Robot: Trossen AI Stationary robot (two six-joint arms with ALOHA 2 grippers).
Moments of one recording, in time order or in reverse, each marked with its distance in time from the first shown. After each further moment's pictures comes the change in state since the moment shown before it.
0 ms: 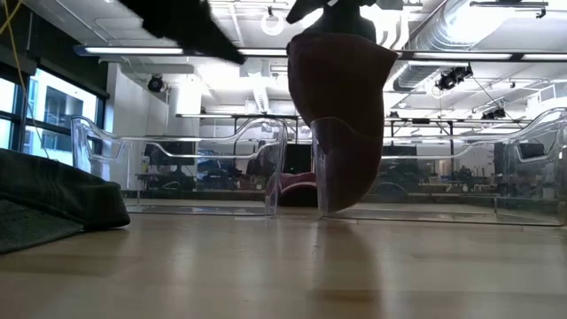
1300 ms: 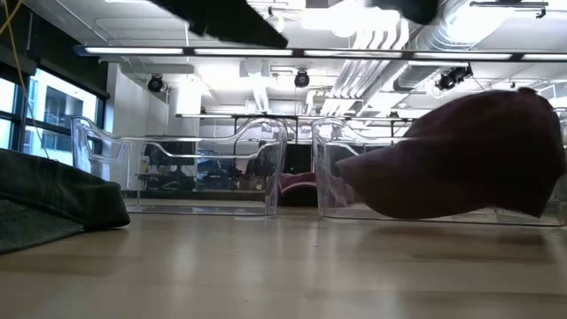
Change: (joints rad) left arm 0.077 0.072 -0.002 0.291 0.026 0.270; right arm 0.096 -0.302 -0.124 -0.165 0.036 0.245
